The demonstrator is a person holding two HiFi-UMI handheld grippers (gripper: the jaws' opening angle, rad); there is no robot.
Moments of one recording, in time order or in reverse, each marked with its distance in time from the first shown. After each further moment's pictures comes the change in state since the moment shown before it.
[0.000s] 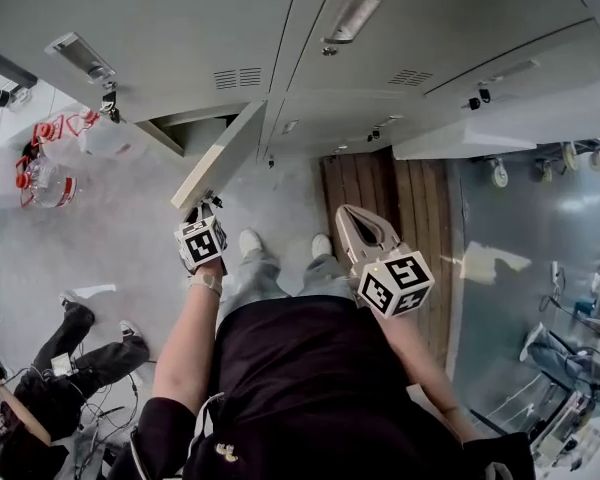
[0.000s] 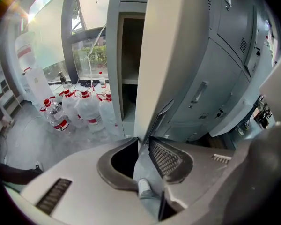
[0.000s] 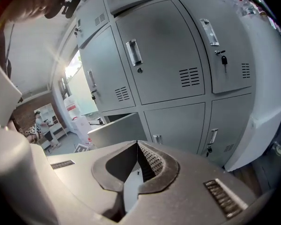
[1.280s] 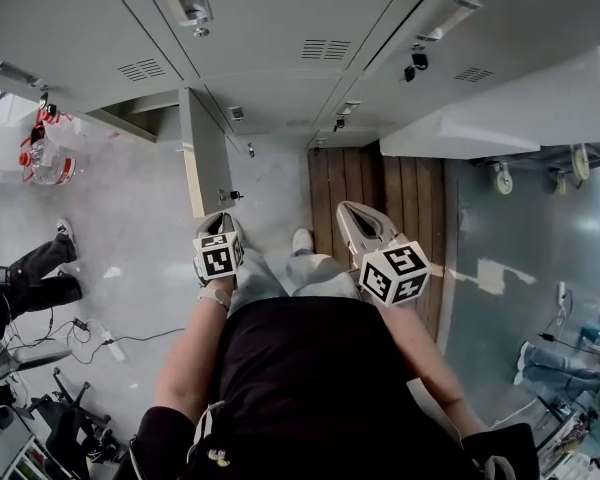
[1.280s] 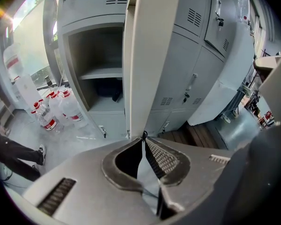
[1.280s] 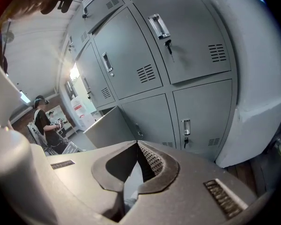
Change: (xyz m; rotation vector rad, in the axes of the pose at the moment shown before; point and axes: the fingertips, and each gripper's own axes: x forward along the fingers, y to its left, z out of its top) left arm -0.030 -0.208 -0.075 0.115 0.044 -0.053; right arm -0.076 -0.160 -0.044 0.030 0.060 0.115
